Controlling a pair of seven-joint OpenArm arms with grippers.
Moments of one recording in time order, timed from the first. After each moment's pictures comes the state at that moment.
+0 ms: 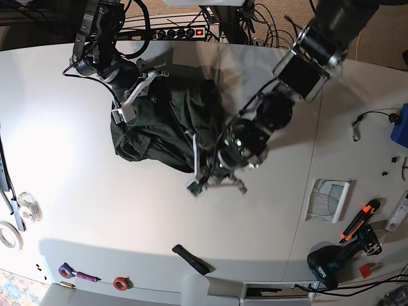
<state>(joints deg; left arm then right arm) -24.4 -3.9 38.3 78.1 -12.1 -10.6 44.9 -16.8 1.9 19.2 102.9 36.1 29.4 -64.9</state>
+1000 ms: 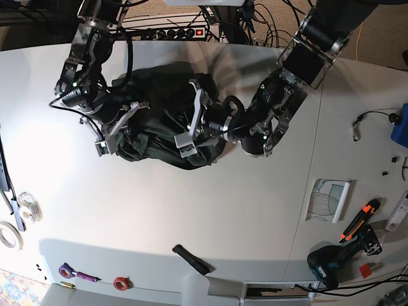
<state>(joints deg) -17.4 -4.8 33.8 78.9 -53.1 -39.3 65.2 -4.5 5.4 19.3 101.5 22.0 30.5 -64.9</state>
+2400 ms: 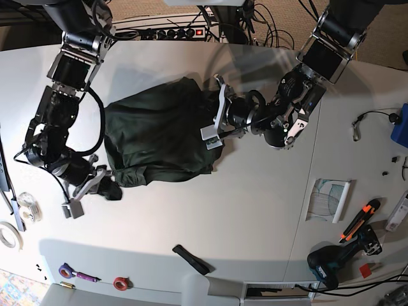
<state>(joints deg) -15.5 -11.8 33.7 79.0 -51.8 -39.9 63.8 18.2 15.0 21.7 85.6 46.5 32.5 -73.0</state>
